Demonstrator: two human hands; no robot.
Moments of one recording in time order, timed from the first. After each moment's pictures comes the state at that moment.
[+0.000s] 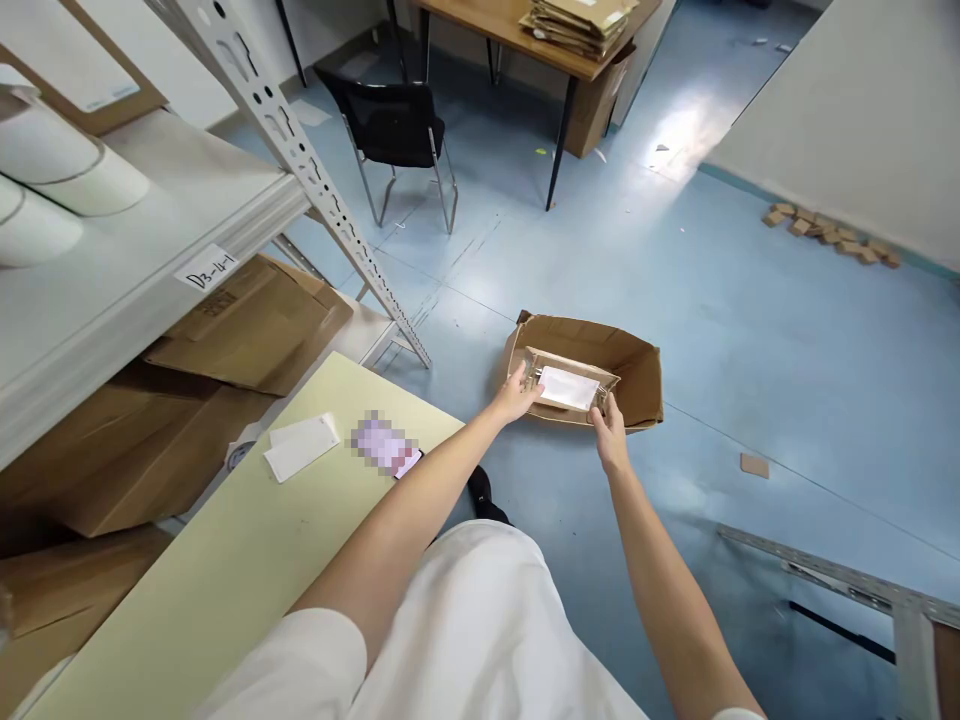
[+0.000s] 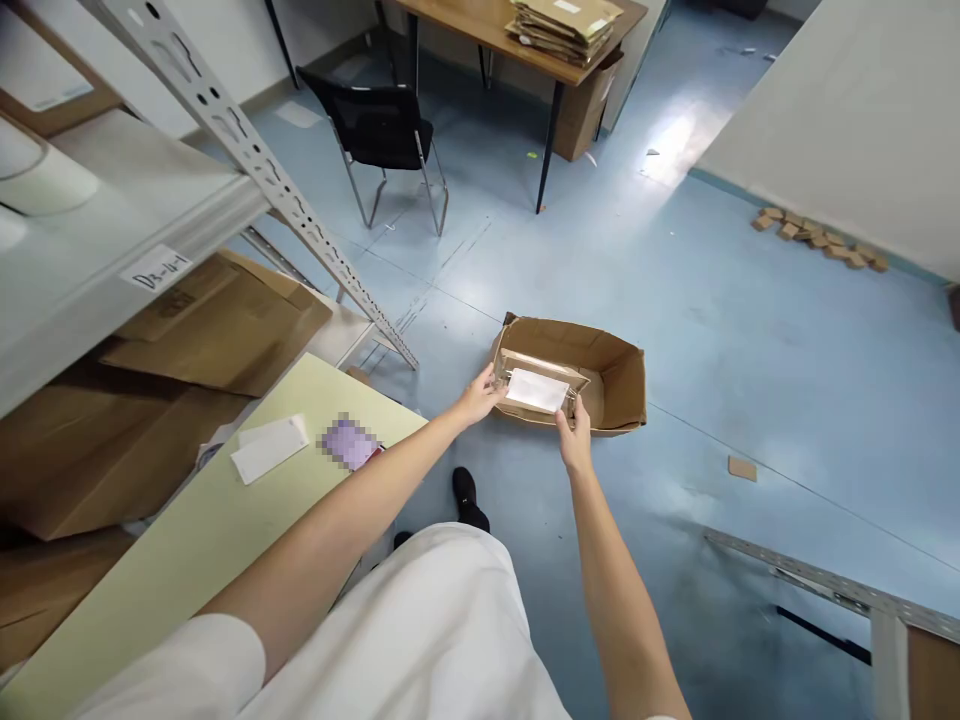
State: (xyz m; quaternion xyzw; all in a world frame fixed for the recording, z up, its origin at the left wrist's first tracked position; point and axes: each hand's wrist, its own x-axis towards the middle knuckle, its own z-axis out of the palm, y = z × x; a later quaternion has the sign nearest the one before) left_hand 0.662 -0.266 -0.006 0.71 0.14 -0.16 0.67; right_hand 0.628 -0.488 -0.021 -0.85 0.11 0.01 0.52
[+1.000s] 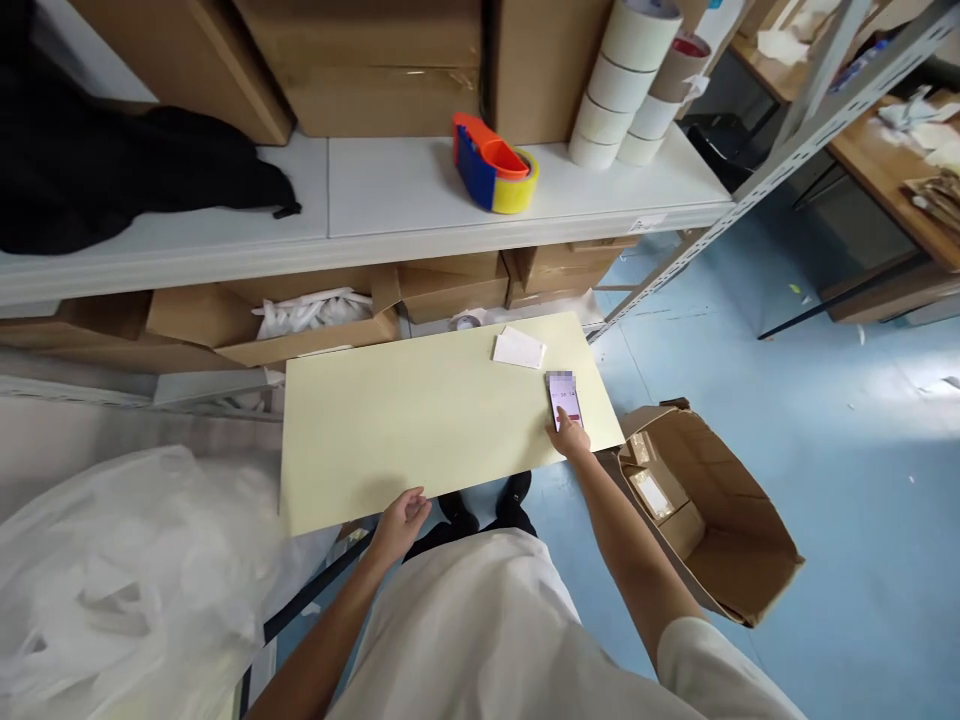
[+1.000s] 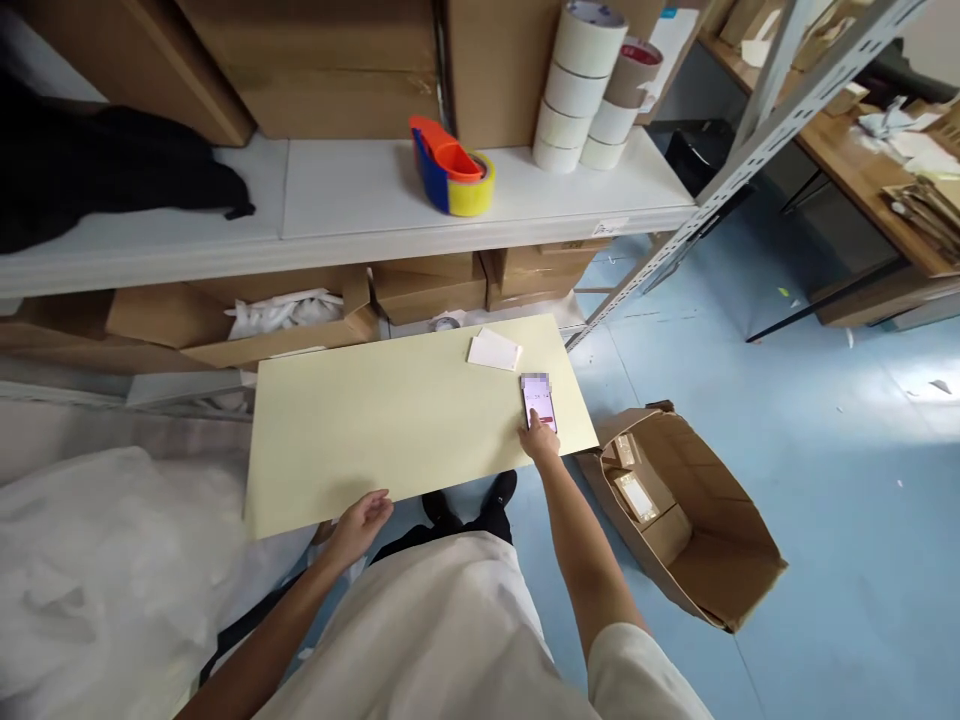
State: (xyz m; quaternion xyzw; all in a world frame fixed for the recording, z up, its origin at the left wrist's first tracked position) left_hand 0.128 -0.100 -0.024 0.61 0.58 0.06 0.54; right_hand 0.498 -0.146 -0.038 -0.89 -0.35 0.29 0.03
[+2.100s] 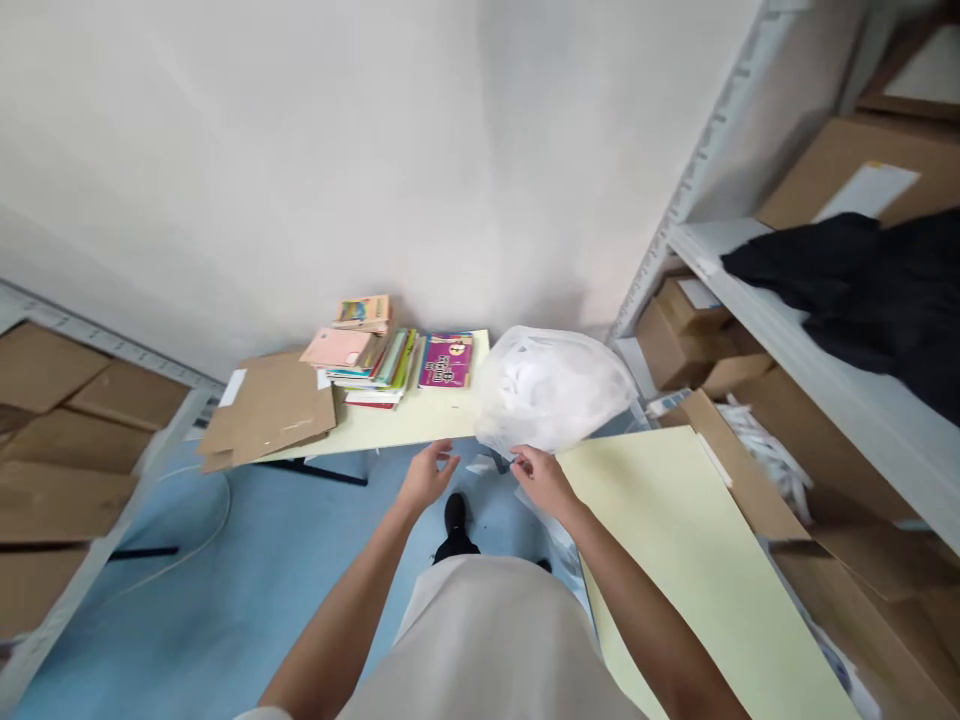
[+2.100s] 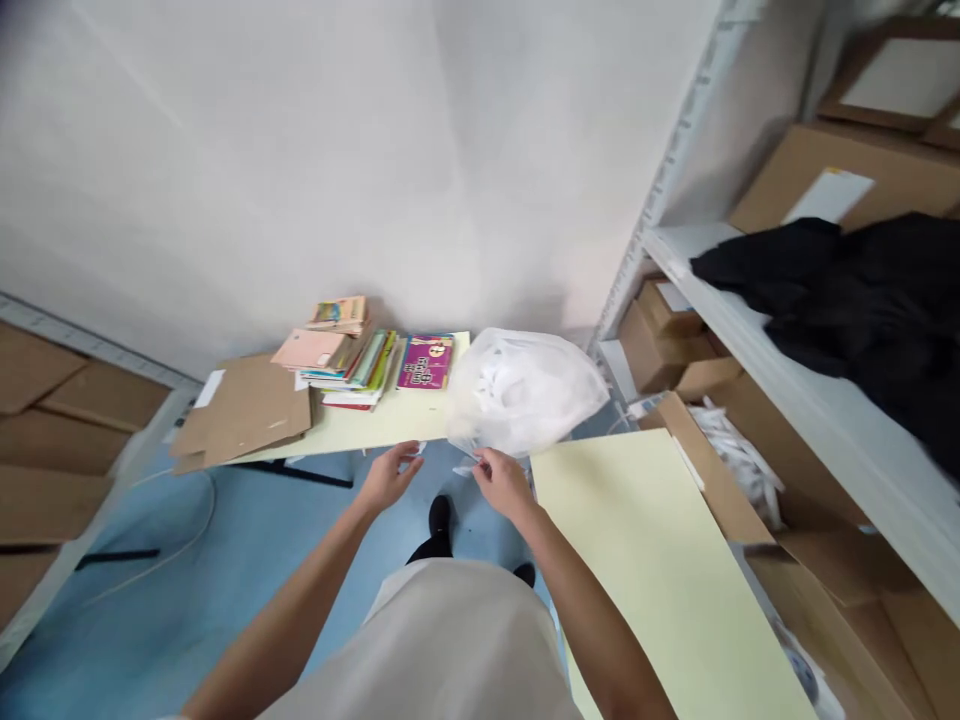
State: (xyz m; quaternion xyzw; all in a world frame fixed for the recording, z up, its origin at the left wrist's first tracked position) left_hand -0.054 -0.301 0.065 0.17 0.90 0.36 0.15; right_hand 0.048 -0.080 0.070 -0.06 -0.88 0.47 0.04
